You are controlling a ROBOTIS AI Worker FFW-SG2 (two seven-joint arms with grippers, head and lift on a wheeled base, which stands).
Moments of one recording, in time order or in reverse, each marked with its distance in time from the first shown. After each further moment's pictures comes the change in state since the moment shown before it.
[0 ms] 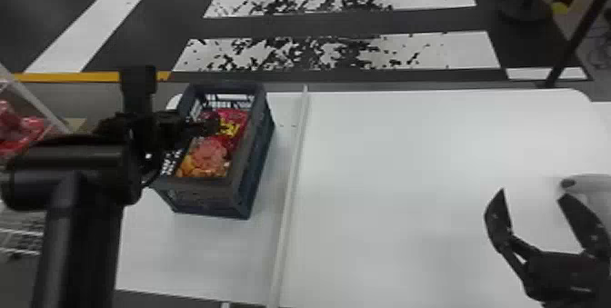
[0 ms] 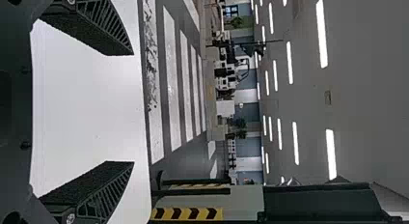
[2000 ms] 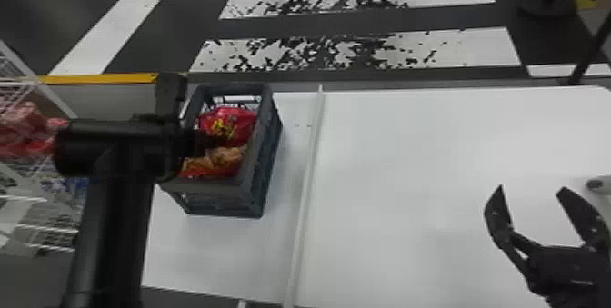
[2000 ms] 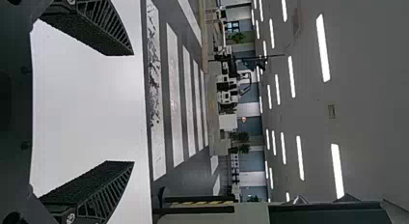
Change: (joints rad) left arm -0.137 0.025 -0.049 0.192 -0.131 0.184 -0.117; right arm -0.048 -0.024 0.062 0.035 -0.011 0.012 0.003
